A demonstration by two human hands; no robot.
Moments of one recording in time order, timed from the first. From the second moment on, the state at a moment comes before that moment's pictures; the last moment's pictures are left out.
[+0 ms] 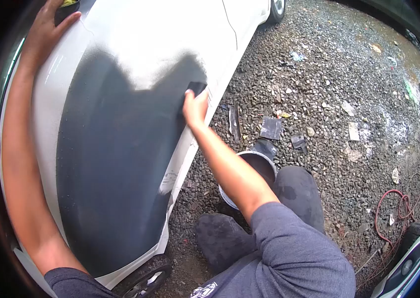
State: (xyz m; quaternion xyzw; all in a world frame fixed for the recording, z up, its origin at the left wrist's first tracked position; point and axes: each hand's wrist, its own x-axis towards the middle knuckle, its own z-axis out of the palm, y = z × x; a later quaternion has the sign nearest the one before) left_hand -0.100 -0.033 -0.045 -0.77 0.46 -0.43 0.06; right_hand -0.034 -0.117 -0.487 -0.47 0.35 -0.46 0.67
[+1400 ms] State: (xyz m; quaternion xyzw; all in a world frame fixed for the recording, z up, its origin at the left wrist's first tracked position) left_hand -0.099 -0.016 -0.043 -0.76 0.51 -0.40 0.03; right_hand -0.072 -0.027 -0.514 -0.51 0.29 -0.45 0.67
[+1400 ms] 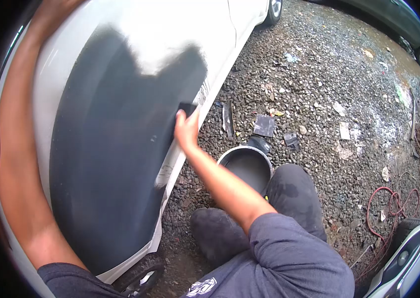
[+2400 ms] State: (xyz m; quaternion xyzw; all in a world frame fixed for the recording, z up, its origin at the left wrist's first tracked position) left_hand -0.100 -0.033 -0.051 -0.77 0.47 -0.43 0.07; right_hand -0.029 -0.174 -0.490 -0.48 0.34 -0.43 0.68
